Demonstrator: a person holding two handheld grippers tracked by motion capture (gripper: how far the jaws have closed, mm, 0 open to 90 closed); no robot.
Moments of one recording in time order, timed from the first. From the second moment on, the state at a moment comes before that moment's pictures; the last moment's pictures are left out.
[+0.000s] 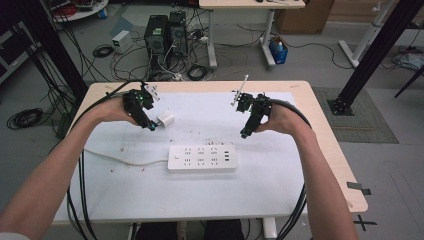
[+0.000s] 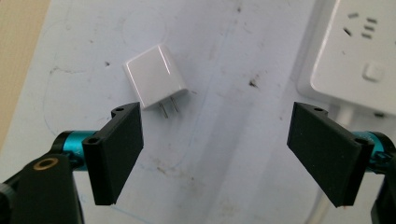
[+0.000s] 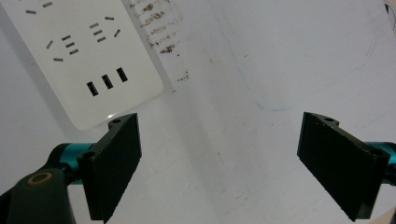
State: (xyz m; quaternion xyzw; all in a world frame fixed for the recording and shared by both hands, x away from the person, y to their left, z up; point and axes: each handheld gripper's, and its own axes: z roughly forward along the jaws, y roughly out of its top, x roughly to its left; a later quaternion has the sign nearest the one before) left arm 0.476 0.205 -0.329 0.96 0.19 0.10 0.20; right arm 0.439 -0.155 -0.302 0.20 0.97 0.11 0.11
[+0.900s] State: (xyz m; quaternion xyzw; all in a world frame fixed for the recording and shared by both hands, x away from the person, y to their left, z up) left arm 0.513 0.203 -0.412 0.88 0.38 0.14 0.26; right arm 0.441 -0.170 -0.298 0.25 0.95 0.15 0.12
